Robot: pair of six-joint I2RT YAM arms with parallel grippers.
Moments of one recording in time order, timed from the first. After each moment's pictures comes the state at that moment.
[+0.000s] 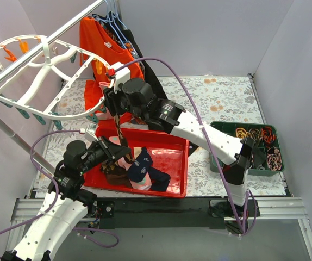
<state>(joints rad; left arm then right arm) -0.40 0.45 0.57 -0.37 0.41 -1.11 1.13 1.88 2.10 -0.44 0.23 0.17</state>
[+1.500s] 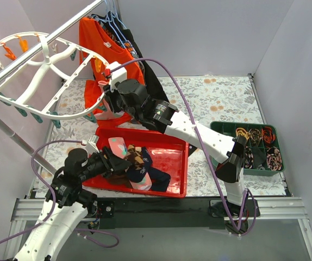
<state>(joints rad) -0.40 0.33 0.53 -0.61 0.46 -1.07 1.13 1.95 2.14 -0.37 0.32 0.13</state>
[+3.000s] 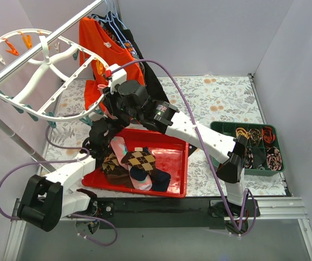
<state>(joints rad) -0.38 1.14 0.48 0.50 -0.22 -0.78 1.13 1.94 2.11 -0.37 0.24 0.20</state>
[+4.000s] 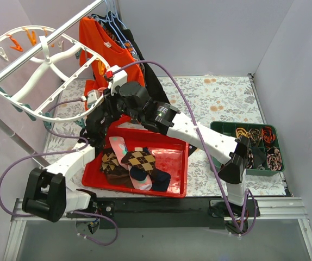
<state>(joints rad) -0.30 1.26 0.66 0.50 -0.13 -0.61 1.14 1.92 2.07 -0.35 0.19 0.24</state>
